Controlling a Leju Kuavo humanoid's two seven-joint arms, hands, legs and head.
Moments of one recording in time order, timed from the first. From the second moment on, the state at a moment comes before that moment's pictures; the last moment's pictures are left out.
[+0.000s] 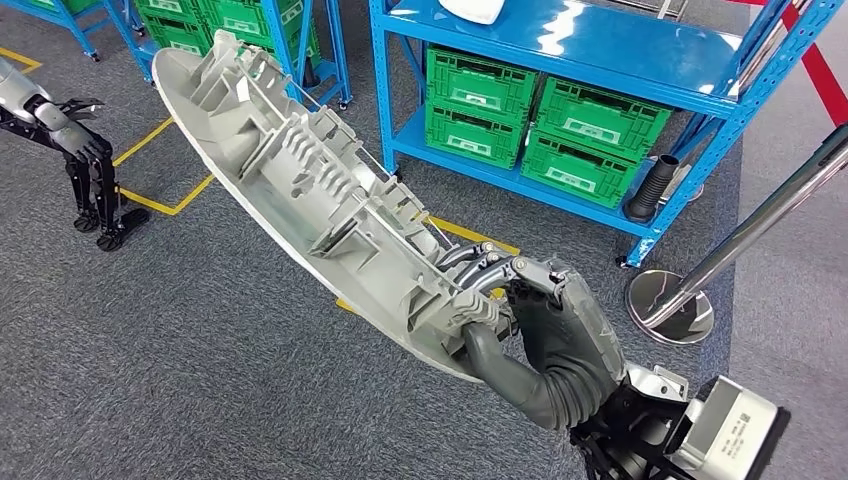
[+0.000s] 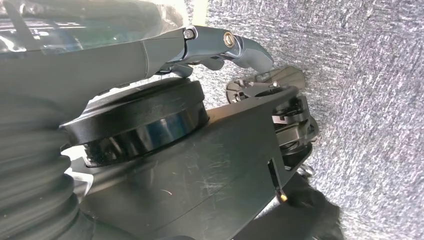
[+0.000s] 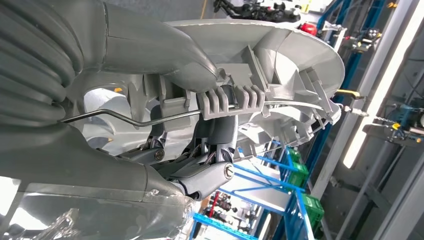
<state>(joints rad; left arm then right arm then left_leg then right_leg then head) -0.15 0.05 -1.24 -0.28 1.06 0.13 -0.27 -0.52 -0.48 0.83 -2.28 -0.15 -0.31 -0.06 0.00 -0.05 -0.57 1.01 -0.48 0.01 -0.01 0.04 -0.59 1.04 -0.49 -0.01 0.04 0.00</state>
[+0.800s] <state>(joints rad) -0.16 0.05 -1.24 -0.28 1.06 0.13 -0.26 -0.52 -0.48 0.82 -2.28 -0.15 -0.31 -0.06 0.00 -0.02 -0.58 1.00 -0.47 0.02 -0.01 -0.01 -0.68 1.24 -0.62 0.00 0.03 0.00</state>
